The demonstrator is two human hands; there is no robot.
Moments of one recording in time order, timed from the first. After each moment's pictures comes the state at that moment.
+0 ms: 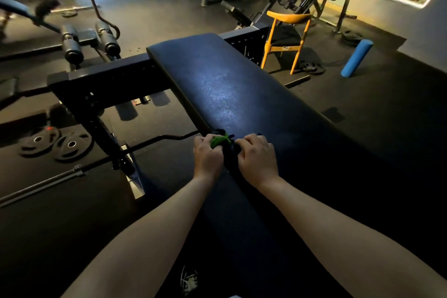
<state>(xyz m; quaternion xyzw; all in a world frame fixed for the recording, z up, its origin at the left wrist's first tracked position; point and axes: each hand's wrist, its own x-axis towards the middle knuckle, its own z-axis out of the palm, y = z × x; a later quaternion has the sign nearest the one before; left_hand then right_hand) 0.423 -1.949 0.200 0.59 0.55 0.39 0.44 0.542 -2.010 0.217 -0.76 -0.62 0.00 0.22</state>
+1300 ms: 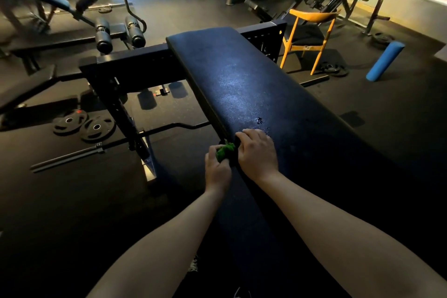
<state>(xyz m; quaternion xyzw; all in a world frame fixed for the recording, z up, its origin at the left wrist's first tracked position) 0.436 -2.058 0.178 0.49 0.60 0.43 0.47 0.546 -2.057 0.207 -0.72 -0.65 -0.02 0.24</state>
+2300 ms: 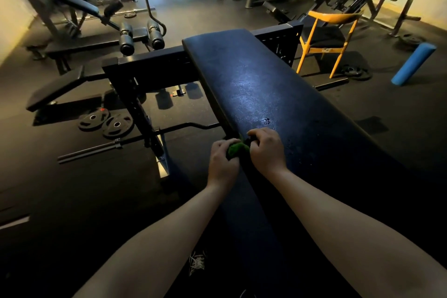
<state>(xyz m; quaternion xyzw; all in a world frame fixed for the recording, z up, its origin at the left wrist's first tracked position) 0.429 -2.065 0.201 0.62 0.57 0.41 0.35 0.563 -2.051 0.209 -0.70 -0.60 0.13 0.37</state>
